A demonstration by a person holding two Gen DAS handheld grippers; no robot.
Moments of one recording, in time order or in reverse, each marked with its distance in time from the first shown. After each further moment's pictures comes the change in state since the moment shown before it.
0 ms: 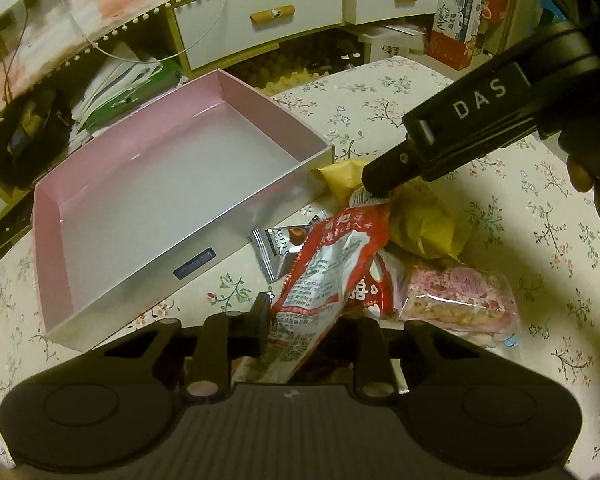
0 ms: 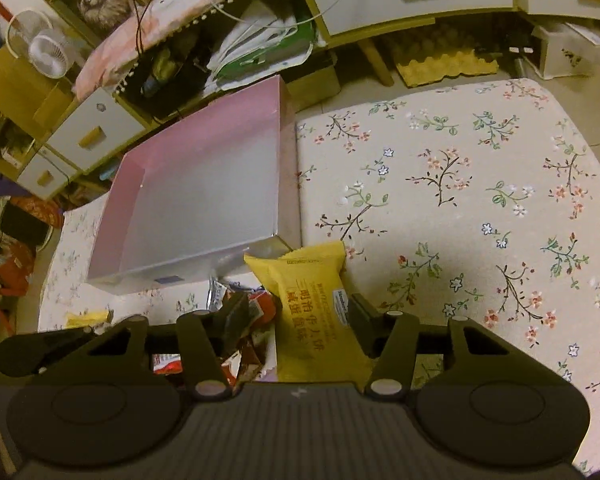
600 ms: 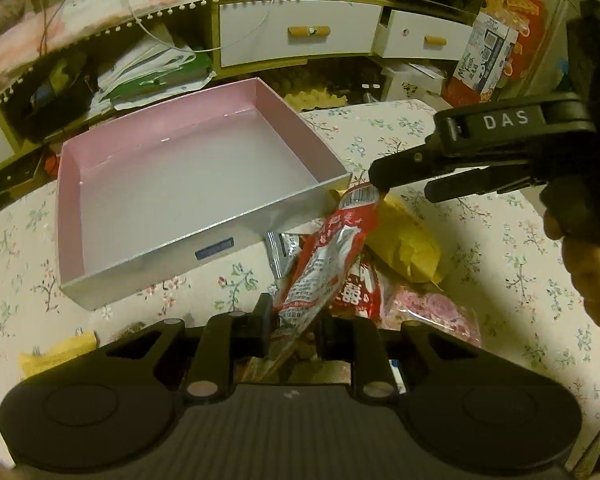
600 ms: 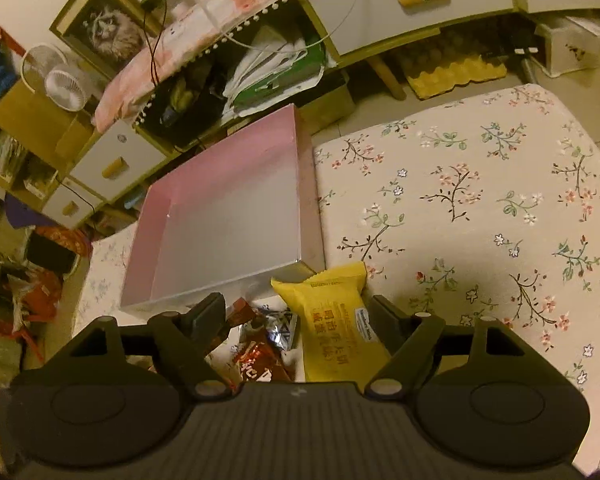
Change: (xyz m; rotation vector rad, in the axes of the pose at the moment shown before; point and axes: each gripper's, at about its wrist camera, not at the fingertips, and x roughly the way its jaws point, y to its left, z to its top) left arm -0.029 0.020 -0.010 -0.197 -0.037 -0.066; right arm -0.010 -0.008 -0.003 0.067 -0.064 0.101
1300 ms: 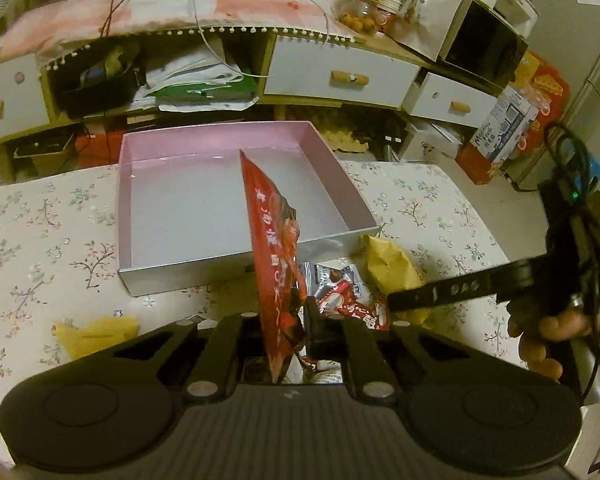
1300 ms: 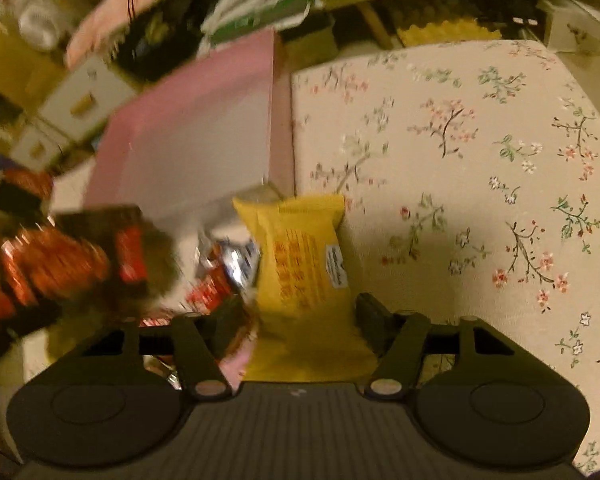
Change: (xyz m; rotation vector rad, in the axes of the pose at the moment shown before) left arm -0.047 0.037 -0.004 -0.197 -0.091 -0.029; right arm 0.028 0.004 -0.021 -0.063 0.175 -0.120
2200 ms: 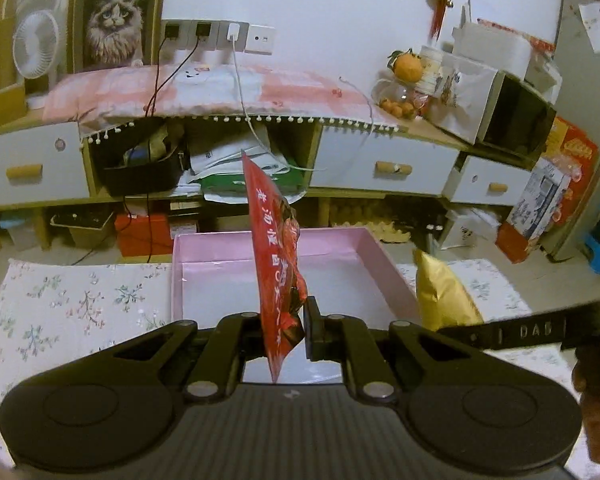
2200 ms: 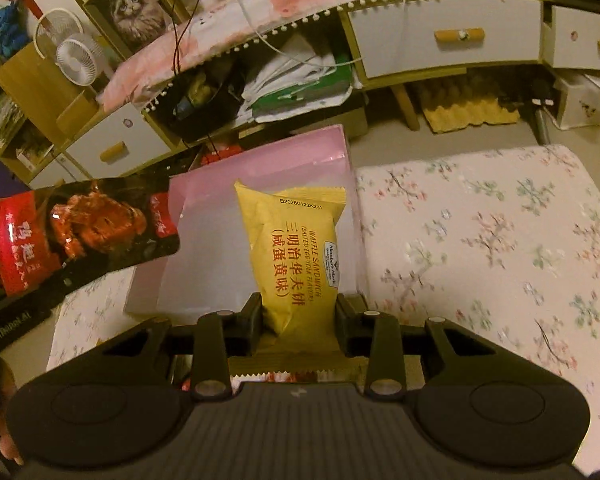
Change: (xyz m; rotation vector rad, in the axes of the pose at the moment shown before) left arm 0.005 0.030 0.038 -0.008 -0.283 0.128; right arm -0.017 0.047 0.036 -0.049 -0.218 0.018
